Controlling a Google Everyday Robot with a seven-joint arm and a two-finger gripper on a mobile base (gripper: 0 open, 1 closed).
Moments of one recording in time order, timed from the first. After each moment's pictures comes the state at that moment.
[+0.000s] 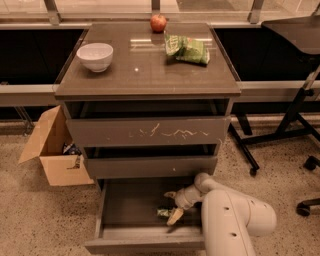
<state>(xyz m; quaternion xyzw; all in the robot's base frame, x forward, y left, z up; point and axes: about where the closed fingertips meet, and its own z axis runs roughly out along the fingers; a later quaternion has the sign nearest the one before) 0.612 -0.062 0.154 -0.66 0.65 0.30 0.24</state>
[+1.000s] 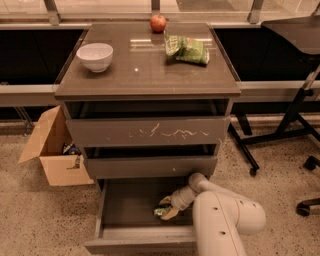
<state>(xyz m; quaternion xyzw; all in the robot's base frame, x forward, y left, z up) 0.608 -0.045 0.132 -0.68 0.63 0.31 0.22</state>
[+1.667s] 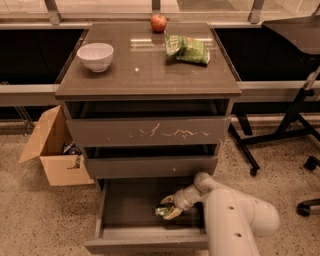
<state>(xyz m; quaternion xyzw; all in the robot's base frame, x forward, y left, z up) 0.600 -0.052 0.164 -0.69 0.60 0.31 0.25</state>
